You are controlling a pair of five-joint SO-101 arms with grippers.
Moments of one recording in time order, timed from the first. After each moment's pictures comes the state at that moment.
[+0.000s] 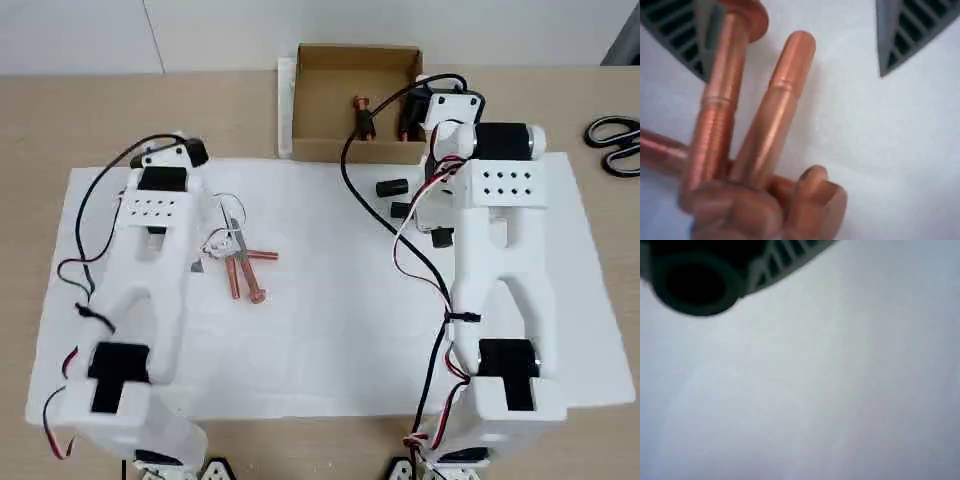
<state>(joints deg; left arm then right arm) -0.6 8.6 8.7 85.5 29.0 -2.9 6.6 -17.0 98.1 7.4</state>
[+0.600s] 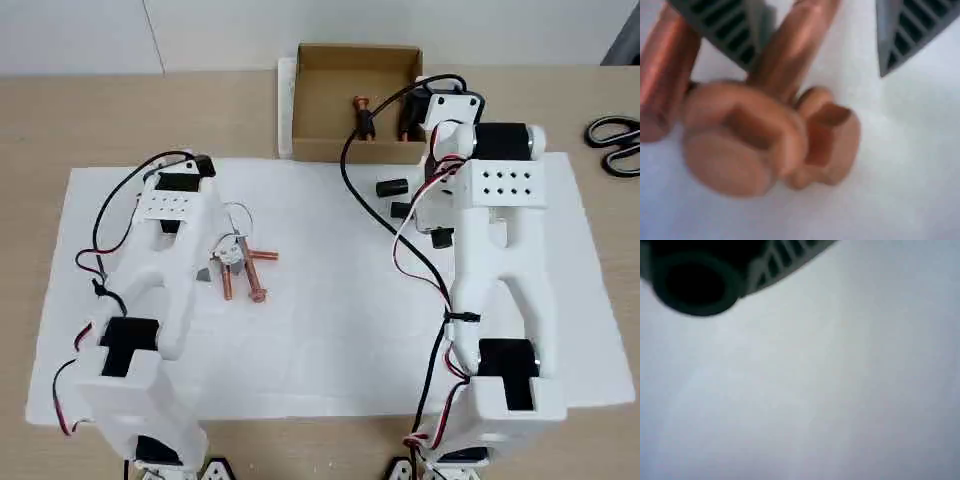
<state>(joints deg) -0.3 17.0 8.4 79.9 29.7 -2.9 6.6 -17.0 98.2 7.4</state>
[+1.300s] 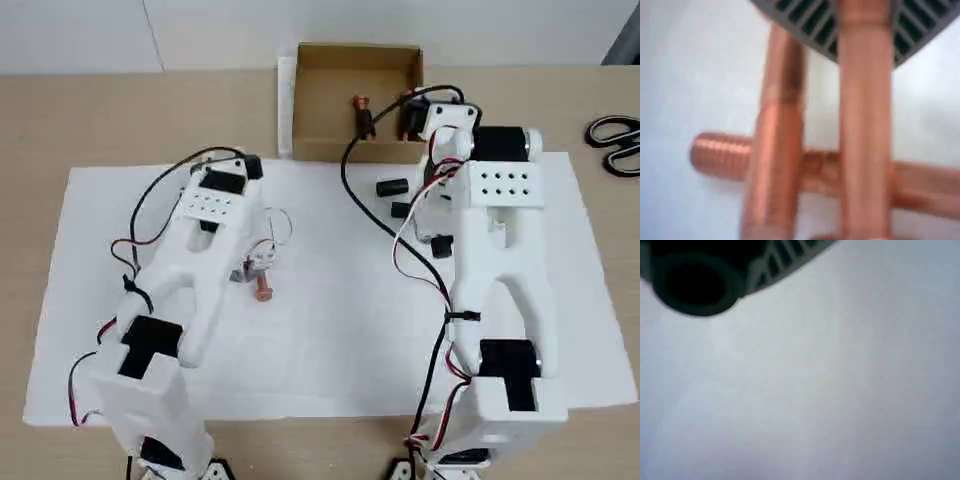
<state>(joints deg) 9.1 17.5 3.1 85.5 29.8 -2.9 6.6 -13.9 98.2 7.3</state>
